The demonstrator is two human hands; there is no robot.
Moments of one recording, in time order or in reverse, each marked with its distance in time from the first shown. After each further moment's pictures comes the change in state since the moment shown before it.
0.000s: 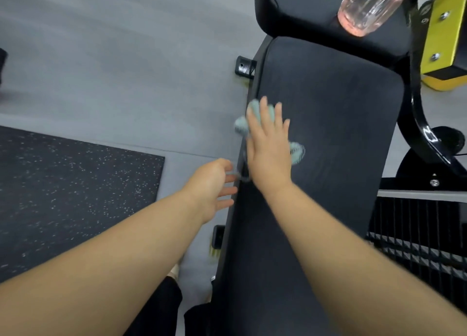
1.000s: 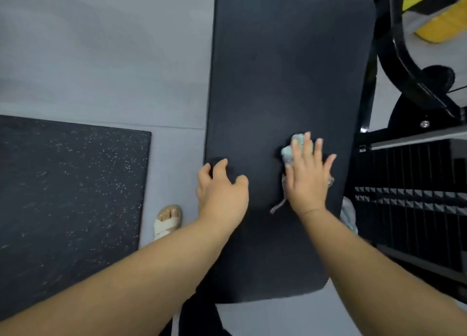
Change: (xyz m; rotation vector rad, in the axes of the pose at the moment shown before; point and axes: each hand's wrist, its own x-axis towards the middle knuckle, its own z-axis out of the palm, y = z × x) left_hand -0.036 -0.135 0.058 0.630 0.238 0.266; right_hand -0.187 0.126 0.000 -0.241 -0.091 0.208
